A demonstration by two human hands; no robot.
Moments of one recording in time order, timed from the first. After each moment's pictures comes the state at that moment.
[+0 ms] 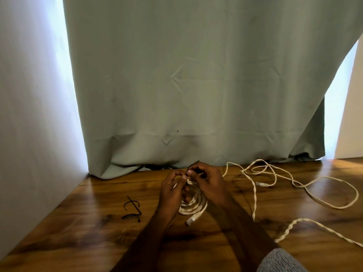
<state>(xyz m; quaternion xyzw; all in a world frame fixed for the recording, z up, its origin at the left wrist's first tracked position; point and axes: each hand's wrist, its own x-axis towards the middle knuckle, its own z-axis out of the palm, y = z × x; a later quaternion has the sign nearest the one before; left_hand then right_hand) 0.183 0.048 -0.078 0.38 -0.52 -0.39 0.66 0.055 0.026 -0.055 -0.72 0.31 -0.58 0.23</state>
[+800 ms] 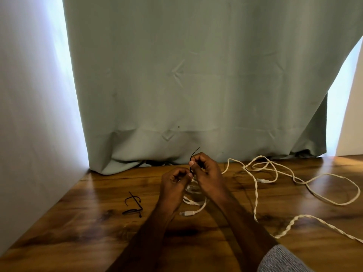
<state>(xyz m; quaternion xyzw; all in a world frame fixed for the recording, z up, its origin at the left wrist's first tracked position) 0.185 0.043 -0.075 0.40 -0.54 -0.34 0.66 0.067 0.027 -0.052 -0.68 0.33 -0.60 0.27</state>
